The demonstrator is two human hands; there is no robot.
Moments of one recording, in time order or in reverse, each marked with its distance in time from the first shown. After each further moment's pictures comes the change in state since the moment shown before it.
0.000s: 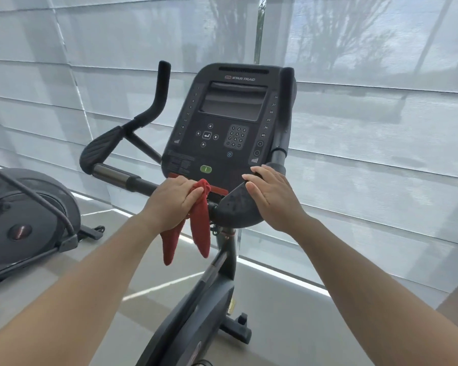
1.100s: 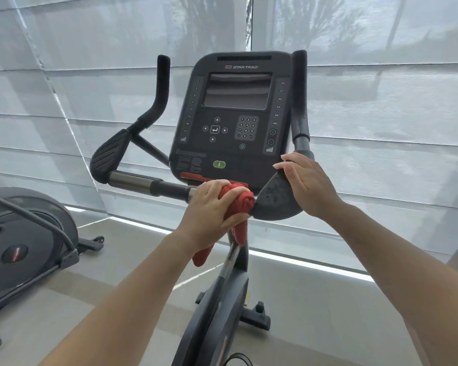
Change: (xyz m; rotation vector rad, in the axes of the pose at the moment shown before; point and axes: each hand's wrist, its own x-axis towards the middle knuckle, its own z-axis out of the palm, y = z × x) left_hand -0.022 -0.019 0.007 0.024 -0.027 0.304; right_hand 0.004 -0.016 0.009 0.036 0.179 0.128
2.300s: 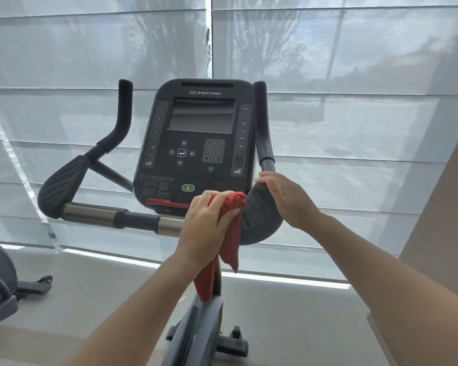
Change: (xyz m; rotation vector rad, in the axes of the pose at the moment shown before) left_hand 0.031 0.037 -0.004 -0.383 0.247 -0.045; right_hand 0.004 0.009 -0.021 0.108 -0.028 0.059
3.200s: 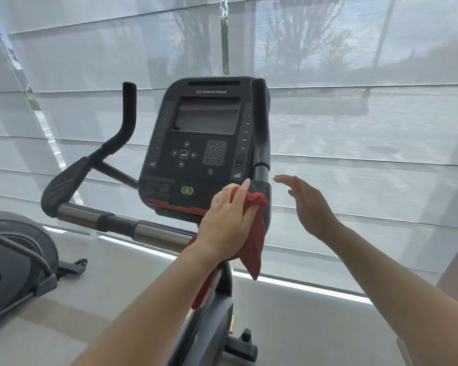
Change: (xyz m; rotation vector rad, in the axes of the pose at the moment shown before) left_hand 0.050 0.055 0.058 0.142 -0.184 -0.134; right_hand 0.009 0.071 -0.032 0.376 0.006 0.093
